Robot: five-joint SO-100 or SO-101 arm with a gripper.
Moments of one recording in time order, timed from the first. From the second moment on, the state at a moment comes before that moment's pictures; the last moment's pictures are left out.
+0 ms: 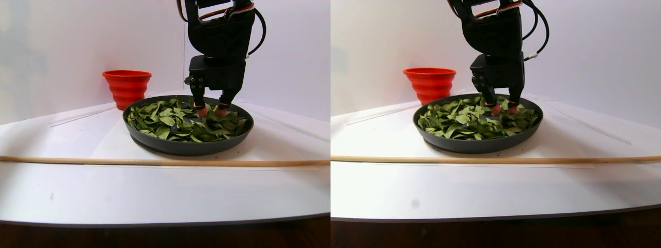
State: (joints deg) arm 20.2 83.8 123.2 -13.7 -92.0
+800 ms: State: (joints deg) arm 19.9 81.8 121.8 -16.0 -91.2
